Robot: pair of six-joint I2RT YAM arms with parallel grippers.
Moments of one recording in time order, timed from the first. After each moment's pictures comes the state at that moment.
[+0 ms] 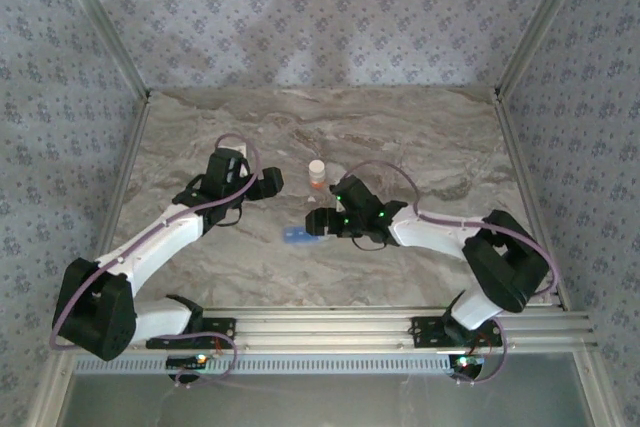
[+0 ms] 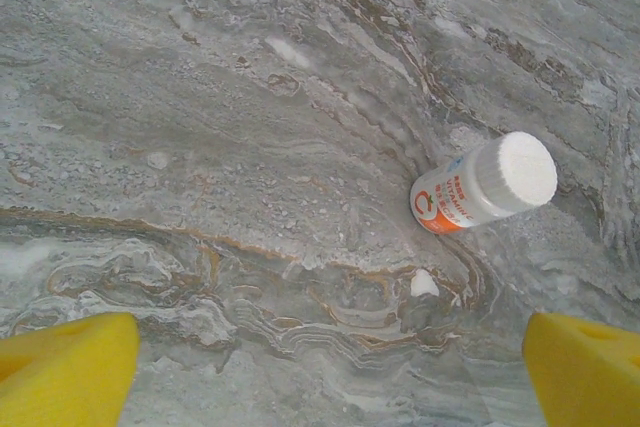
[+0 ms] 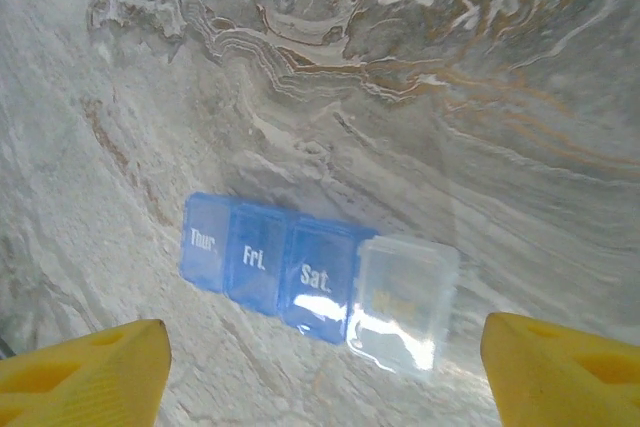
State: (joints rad) left arm -0.45 1.24 0.78 -0.24 -0.01 -0.54; right arm 0.81 1.53 0.82 -0.14 -0.18 0.70
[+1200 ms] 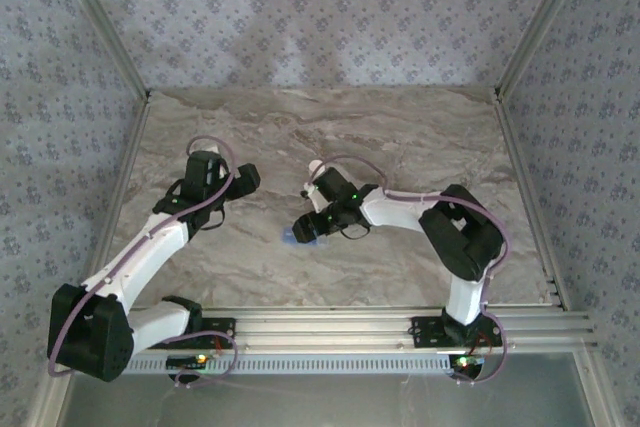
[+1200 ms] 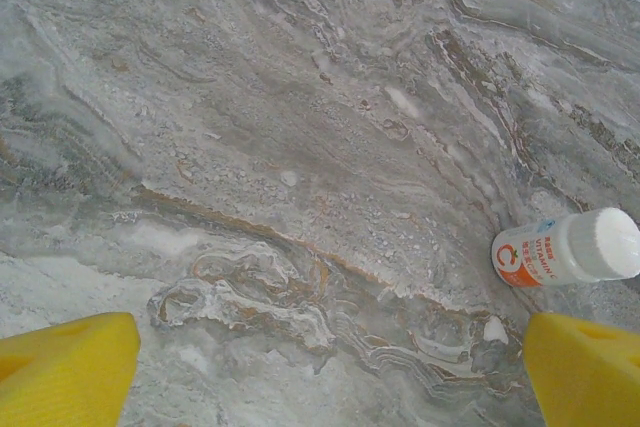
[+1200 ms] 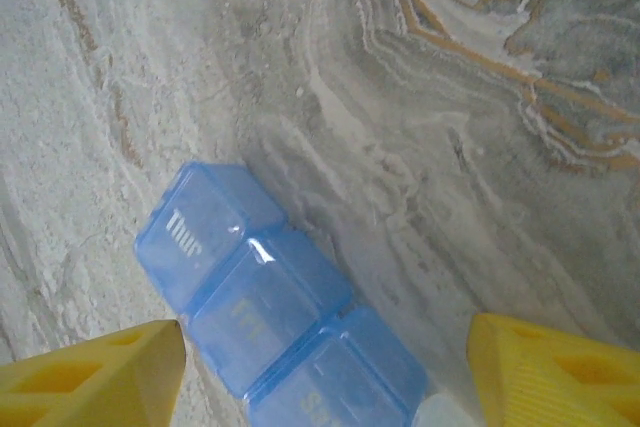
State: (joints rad) left arm -0.33 1.13 0.74 -0.31 -0.07 -0.59; right arm 0.81 1.81 1.04 -0.26 -0.35 0.33
